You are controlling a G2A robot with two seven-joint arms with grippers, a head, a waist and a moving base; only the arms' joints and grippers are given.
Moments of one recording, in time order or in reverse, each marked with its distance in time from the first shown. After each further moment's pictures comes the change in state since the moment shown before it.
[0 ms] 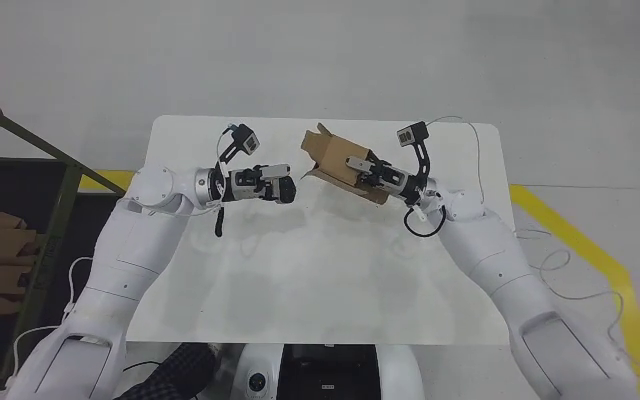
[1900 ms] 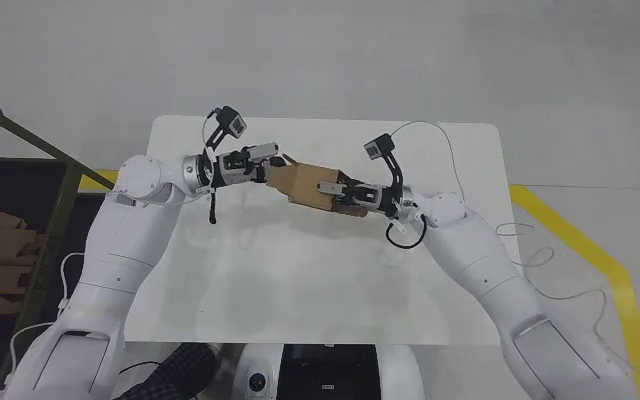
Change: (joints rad) left arm -0.028 0.003 -0.070 0.022 -0.020 -0.018 0.034; right arm -0.019 -0.028 -0.053 -0.092 -0.084 0.052 0.052
